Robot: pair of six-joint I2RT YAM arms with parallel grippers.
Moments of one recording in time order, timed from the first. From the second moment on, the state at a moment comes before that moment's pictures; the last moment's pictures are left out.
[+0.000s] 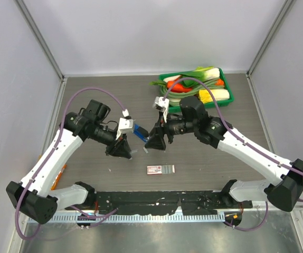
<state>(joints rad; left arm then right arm) -0.44 1.16 1.22 -1.23 0.97 0.75 0.80 1.24 1.15 -0.28 -0.65 0.15</state>
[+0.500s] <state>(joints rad) -0.48 1.20 1.24 -1.21 0.95 0.71 0.87 1.34 1.22 -0.37 -0.73 0.09</state>
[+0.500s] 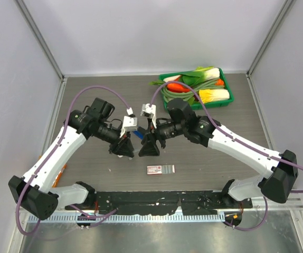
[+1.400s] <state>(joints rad) -0.50 1.20 1.25 -1.16 0.94 0.65 0.90 1.36 1.22 -0.30 -0.73 0.13</state>
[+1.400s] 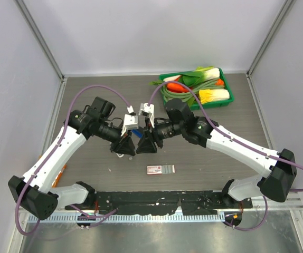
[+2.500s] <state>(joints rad) -0.50 1.20 1.26 -1.12 0.84 0.55 0.91 1.35 1.17 -0.29 -0.64 0.14</state>
